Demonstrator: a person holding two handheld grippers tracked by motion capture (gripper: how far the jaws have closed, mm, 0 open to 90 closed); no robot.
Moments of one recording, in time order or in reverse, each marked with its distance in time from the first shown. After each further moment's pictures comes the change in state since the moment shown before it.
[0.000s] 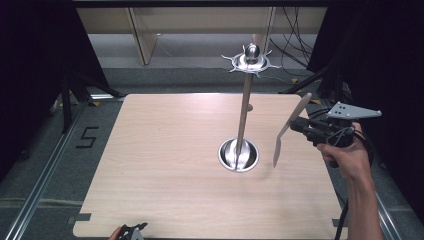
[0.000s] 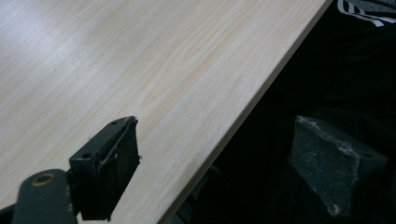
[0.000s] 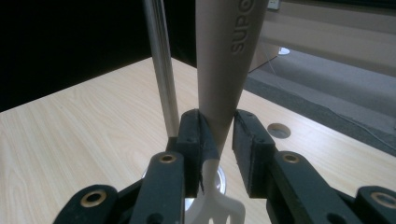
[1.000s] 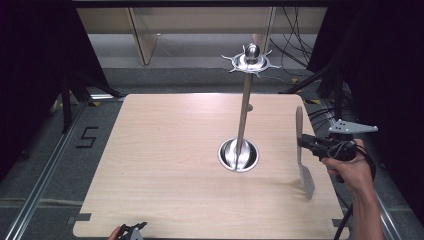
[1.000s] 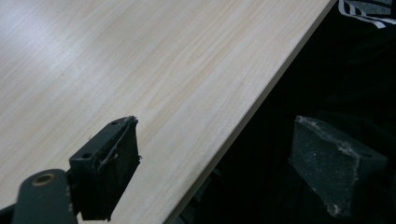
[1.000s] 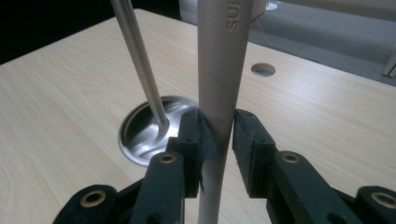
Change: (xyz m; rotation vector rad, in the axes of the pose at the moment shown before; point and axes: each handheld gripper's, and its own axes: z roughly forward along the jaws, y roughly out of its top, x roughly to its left) left arm 0.002 0.002 -0.003 -0.005 0.040 0.021; right arm -0.019 -0.057 -0.003 0.114 -0.049 0.093
